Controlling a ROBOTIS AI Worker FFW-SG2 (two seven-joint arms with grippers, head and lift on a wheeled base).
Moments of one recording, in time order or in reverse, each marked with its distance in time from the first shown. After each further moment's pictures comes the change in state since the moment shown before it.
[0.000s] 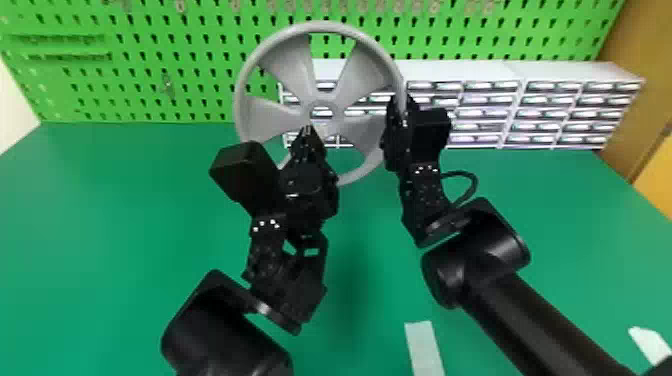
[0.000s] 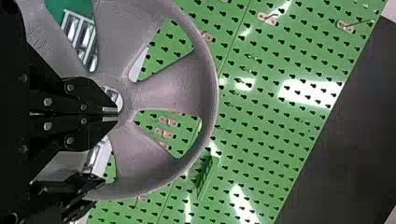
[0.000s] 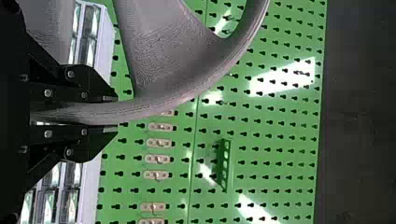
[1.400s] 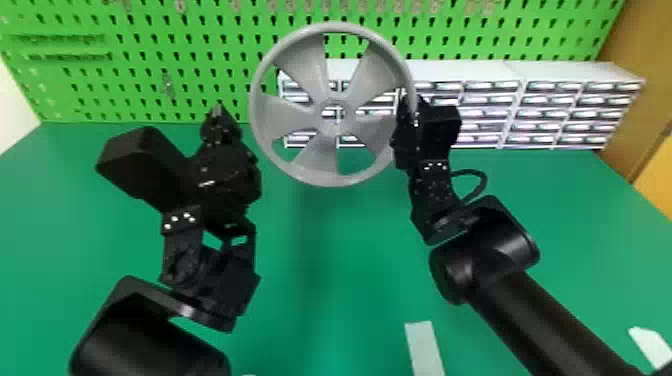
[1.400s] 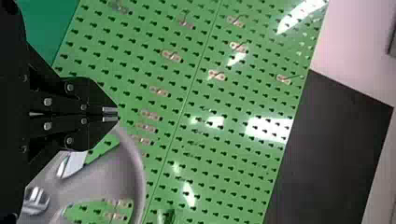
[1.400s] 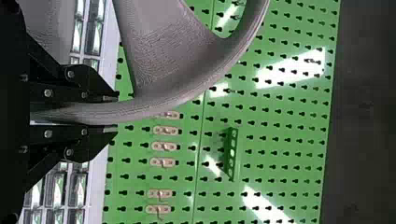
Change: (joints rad) left arm 0.138 0.001 0.225 -0.203 -0.126 0.076 0.035; right arm 0.001 -0.010 -0.034 -0.002 -0.005 0.038 0.000
